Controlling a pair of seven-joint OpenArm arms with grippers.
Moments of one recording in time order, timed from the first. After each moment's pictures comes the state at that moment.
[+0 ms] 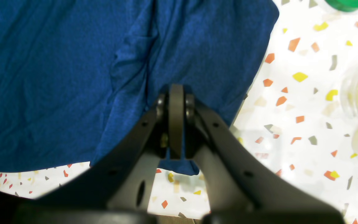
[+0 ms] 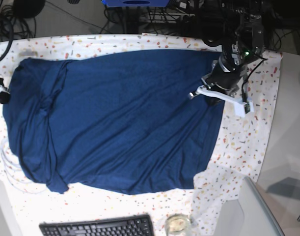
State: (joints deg) left arm 21.7 -7.5 -1.9 111.8 -28.6 21.0 41.8; right arm -12.2 21.8 32.5 83.8 40.6 24.9 -57.2
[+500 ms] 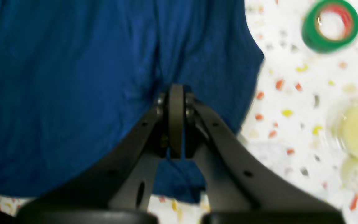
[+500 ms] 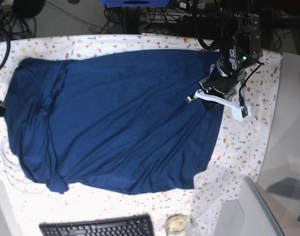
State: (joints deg) left arm 18.8 -7.7 -2.3 107.2 -28.6 20.9 41.3; right arm -5.6 22.0 34.1 80.3 40.7 24.9 -57.0
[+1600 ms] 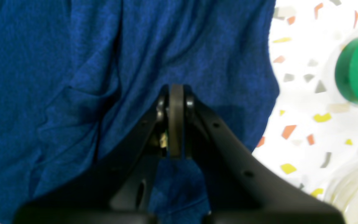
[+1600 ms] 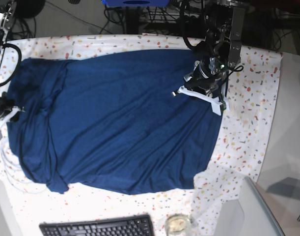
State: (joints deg) left arm 14.5 -5.9 2.2 91.5 -29.0 21.1 35.7; right arm 8.5 23.0 21.2 53.6 14.5 31.3 -39.0
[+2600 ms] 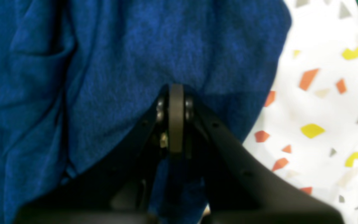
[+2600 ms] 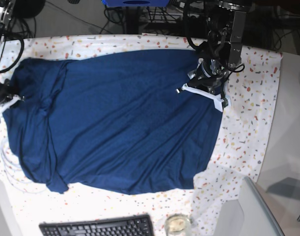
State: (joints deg) left arm 13.9 -6.8 1.9 87.5 -28.6 21.1 35.4; right arm 5.3 23.2 21.6 47.6 16.4 25.7 -35.2
